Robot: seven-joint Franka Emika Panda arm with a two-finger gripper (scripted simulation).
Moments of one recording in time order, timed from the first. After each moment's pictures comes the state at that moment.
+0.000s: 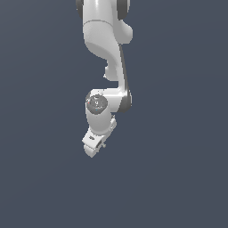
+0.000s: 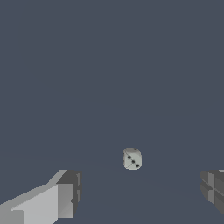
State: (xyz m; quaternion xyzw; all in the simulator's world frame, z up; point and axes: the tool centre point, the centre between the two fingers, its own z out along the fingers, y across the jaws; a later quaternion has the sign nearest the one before) arm 0.048 -0.054 0.054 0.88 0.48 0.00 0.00
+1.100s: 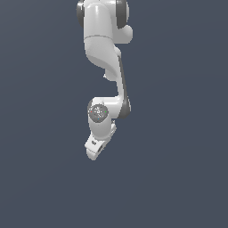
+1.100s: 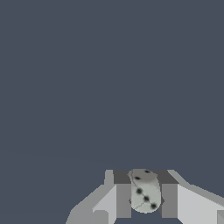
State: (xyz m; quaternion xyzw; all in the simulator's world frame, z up) arm 0.048 -0.054 0.010 0.87 0.48 0.00 0.00
